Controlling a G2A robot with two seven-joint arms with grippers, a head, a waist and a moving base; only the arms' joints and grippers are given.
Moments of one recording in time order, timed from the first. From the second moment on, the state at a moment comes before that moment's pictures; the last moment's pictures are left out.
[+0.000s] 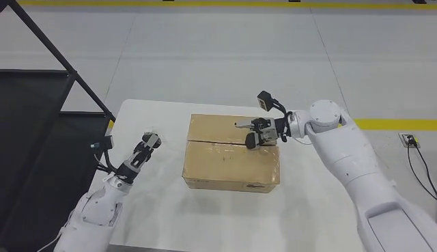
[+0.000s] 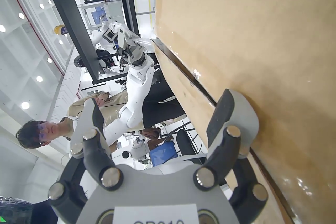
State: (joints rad) left arm 1.07 -1.11 -1.40 -1.24 0.13 -0.78 -0.19; right arm -0.17 -1.37 0.88 -0.49 0.32 -0.14 1.37
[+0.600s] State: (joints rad) left arm 1.17 -1.10 -1.55 -1.39 0.17 -0.76 -0.08; right arm -0.15 -1.39 0.88 -0.43 0.32 -0.16 1.37
